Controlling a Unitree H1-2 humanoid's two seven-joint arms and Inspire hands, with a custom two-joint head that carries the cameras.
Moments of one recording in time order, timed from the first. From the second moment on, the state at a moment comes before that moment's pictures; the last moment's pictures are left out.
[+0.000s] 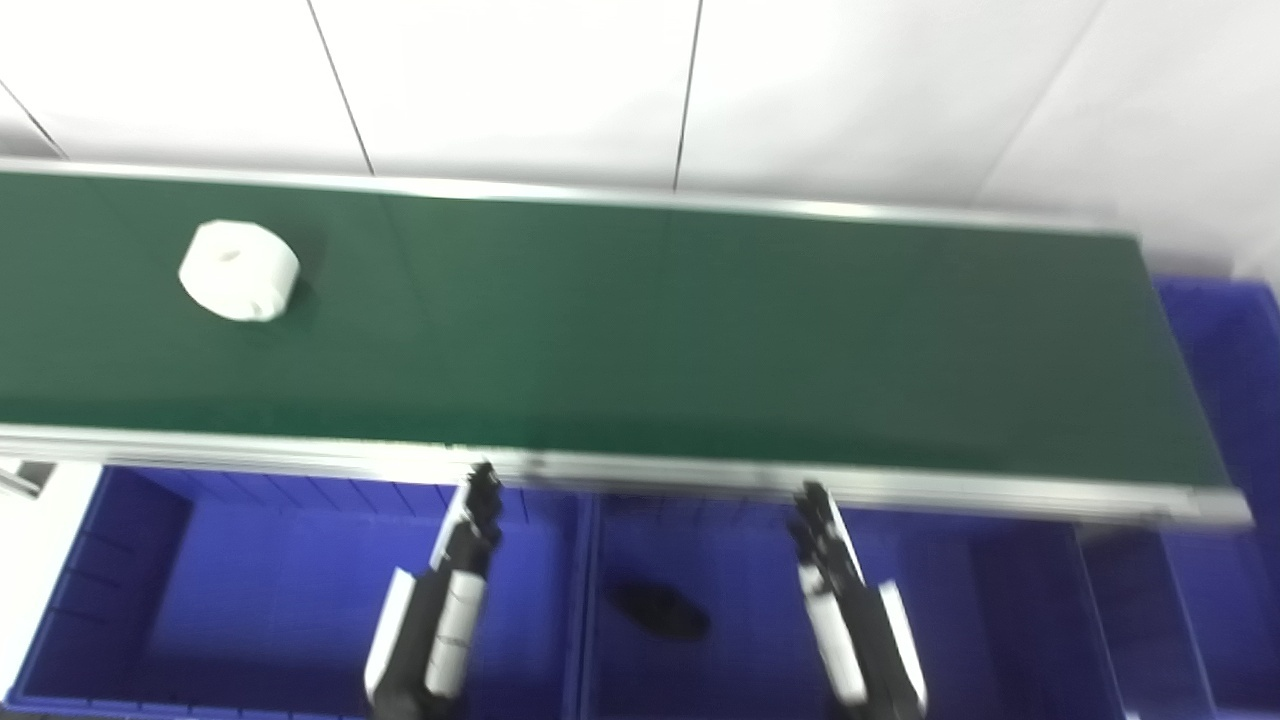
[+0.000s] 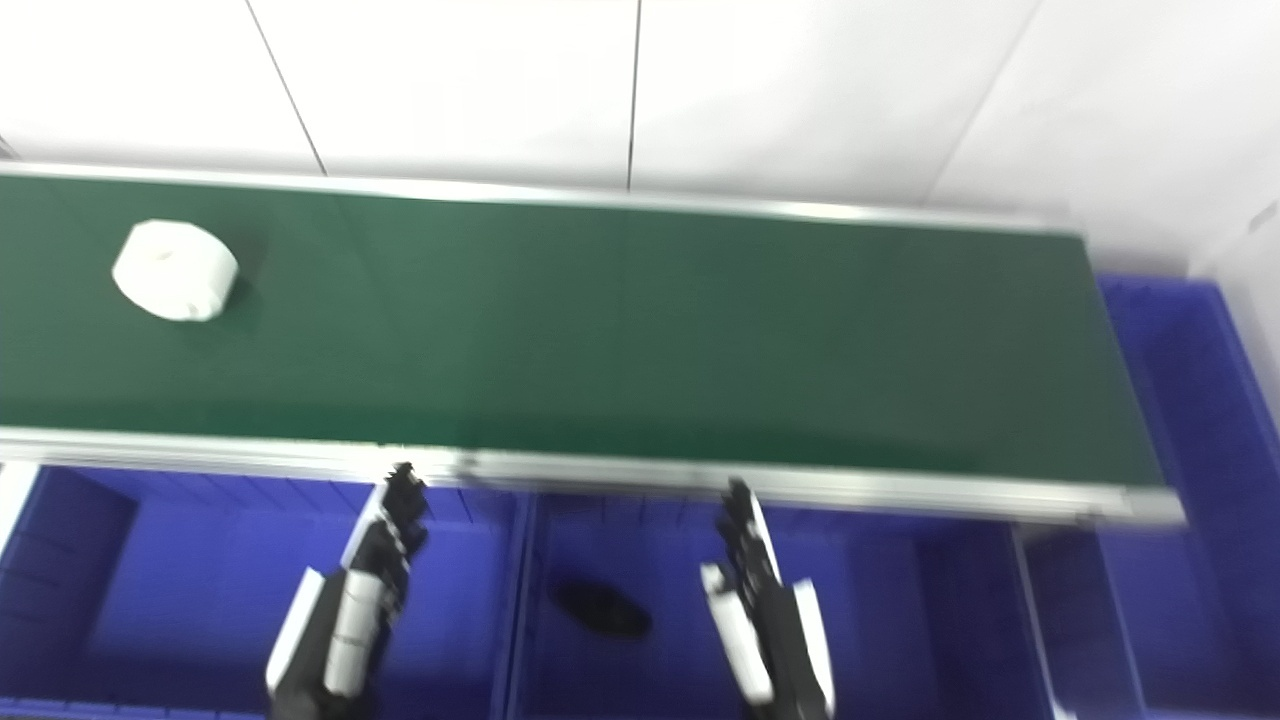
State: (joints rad) left arm 0.71 -0.02 -0.31 -0.39 0.07 -0.04 -0.03; right arm 0.65 -0.01 0.26 -0.28 -0.09 -0.08 -0.04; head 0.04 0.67
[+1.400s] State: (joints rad) left arm 0.64 -0.05 -0.33 -0.22 0.16 -0.17 0.02; right arm 0.56 -0.04 0.19 -0.04 -0.03 -0.26 0.02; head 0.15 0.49
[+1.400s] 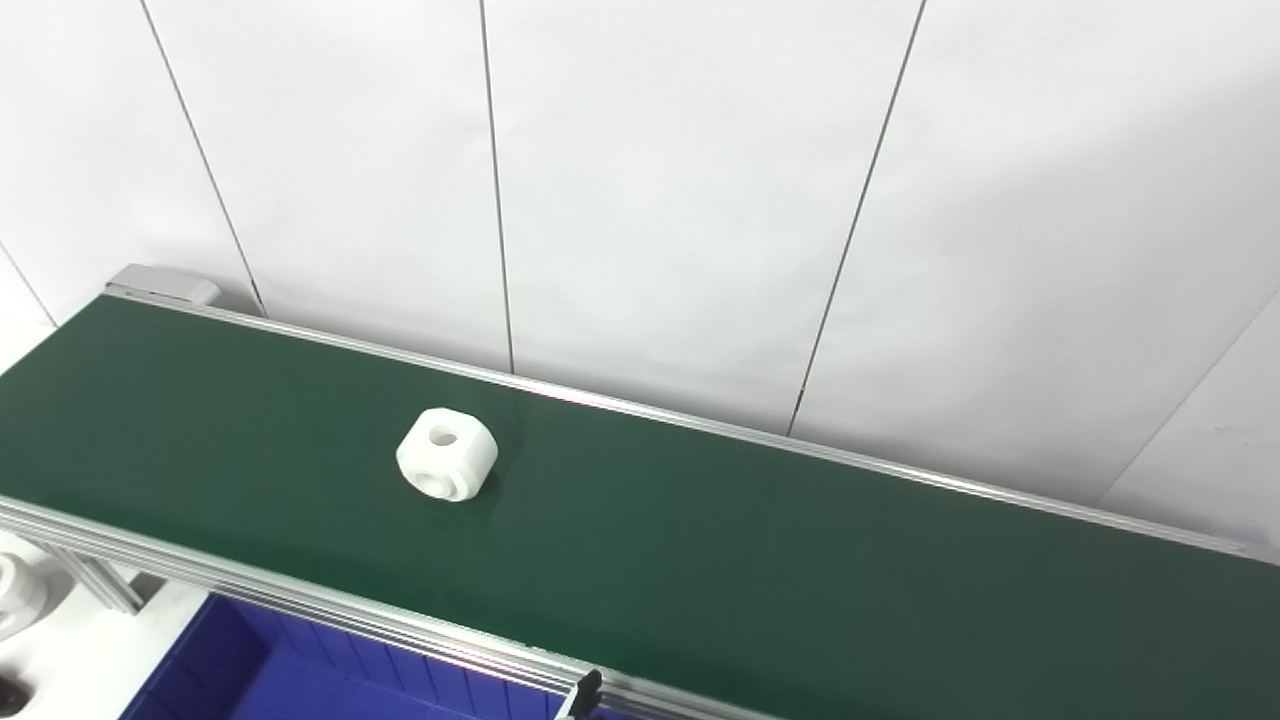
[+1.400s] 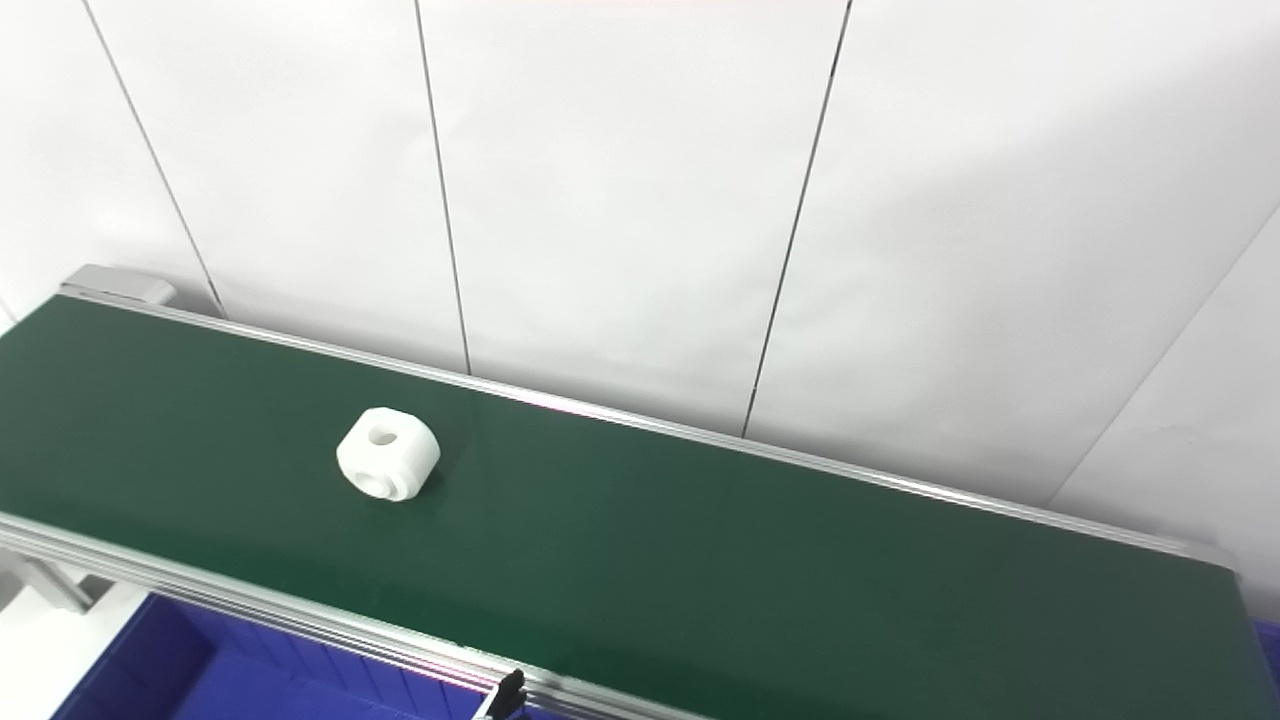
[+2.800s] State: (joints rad) left arm -0.30 0.45 -0.25 -0.05 0.83 -0.17 -0.26; right arm 0.58 -0.01 0.22 -0.11 -0.04 -0.26 0.03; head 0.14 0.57
